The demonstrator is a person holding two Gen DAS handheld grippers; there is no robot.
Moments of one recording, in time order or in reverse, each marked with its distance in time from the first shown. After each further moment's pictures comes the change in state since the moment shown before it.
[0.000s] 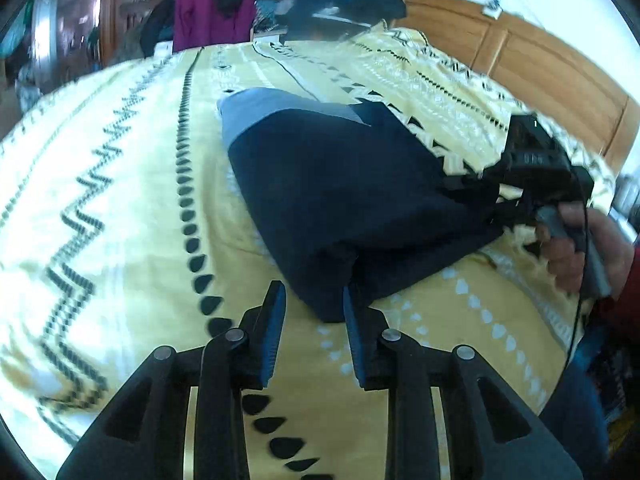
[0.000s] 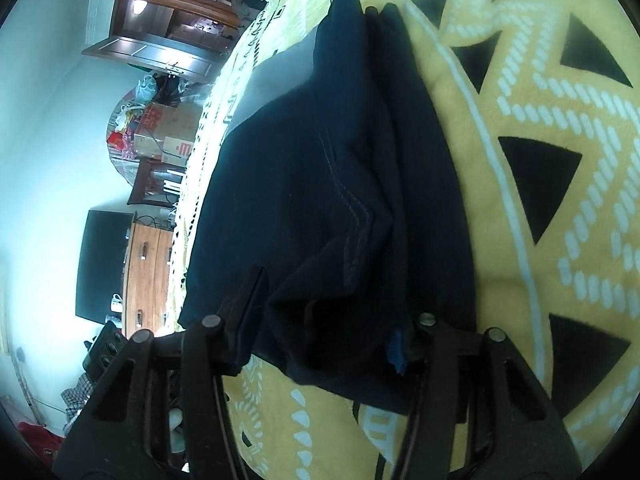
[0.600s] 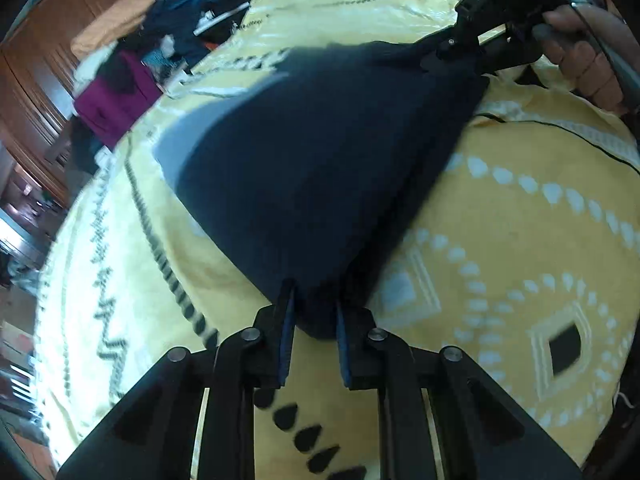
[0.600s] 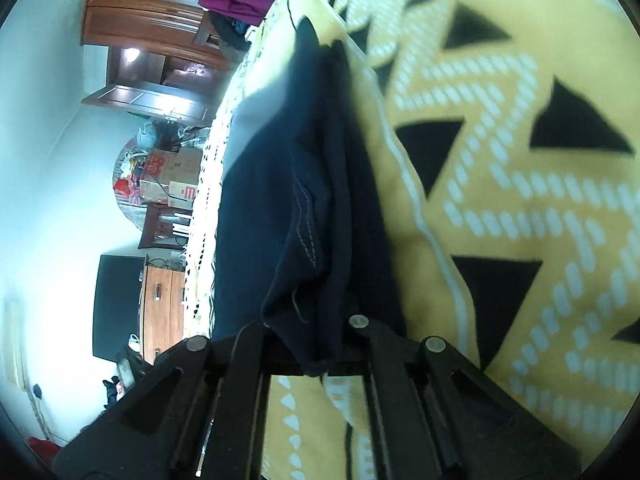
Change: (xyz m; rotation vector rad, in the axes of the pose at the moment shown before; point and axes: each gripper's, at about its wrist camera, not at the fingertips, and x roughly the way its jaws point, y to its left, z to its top) left arm 0.030 -0.044 -0.025 0.631 0.117 0.148; right arm -0.027 -0.035 -0.017 0.116 -0.121 0.052
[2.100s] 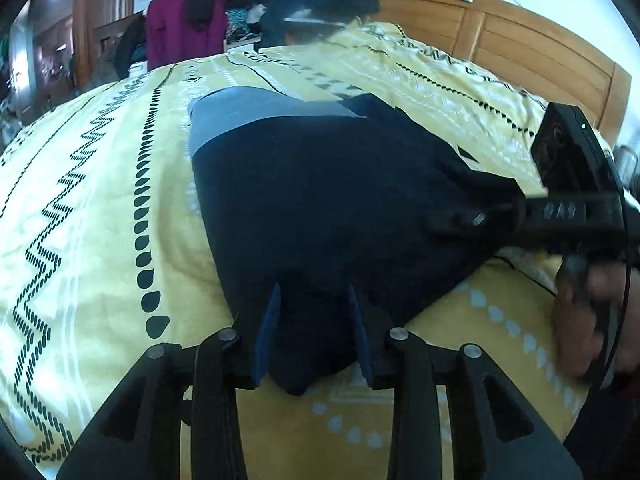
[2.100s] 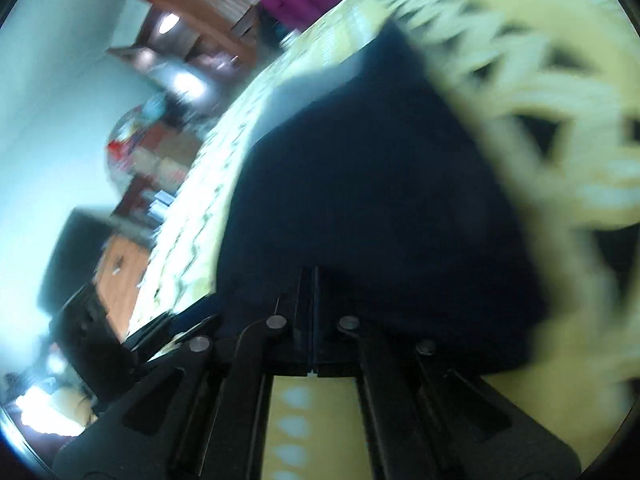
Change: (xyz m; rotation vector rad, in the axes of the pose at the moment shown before) left arm 0.011 0.038 -0.006 -0.501 -0.152 -0.131; right arm 0.011 0.042 -0.033 -0.252 -0.148 -0.117
